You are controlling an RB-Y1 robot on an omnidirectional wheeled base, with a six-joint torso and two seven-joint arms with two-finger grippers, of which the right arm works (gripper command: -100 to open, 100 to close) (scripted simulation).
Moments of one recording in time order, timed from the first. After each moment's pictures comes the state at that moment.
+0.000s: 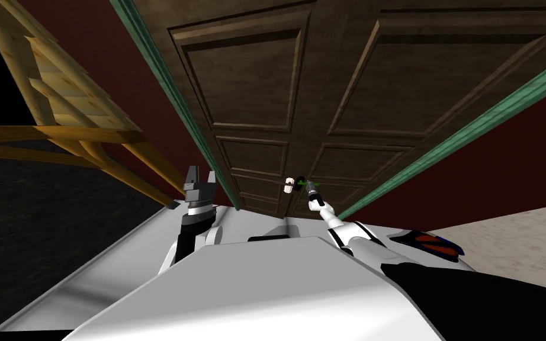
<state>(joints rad) -0.39 -0.45 0.11 -0.62 -0.43 -0.53 -0.11</state>
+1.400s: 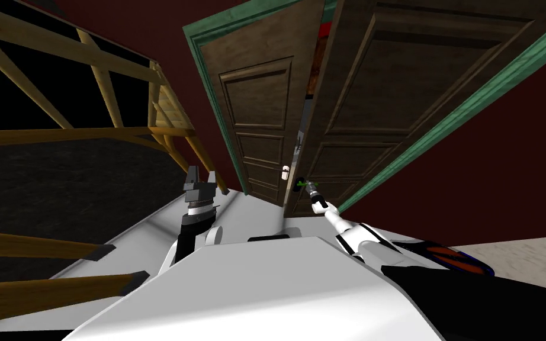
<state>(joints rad) -0.33 -0.54 0.26 -0.69 -0.41 -0.57 -0.25</state>
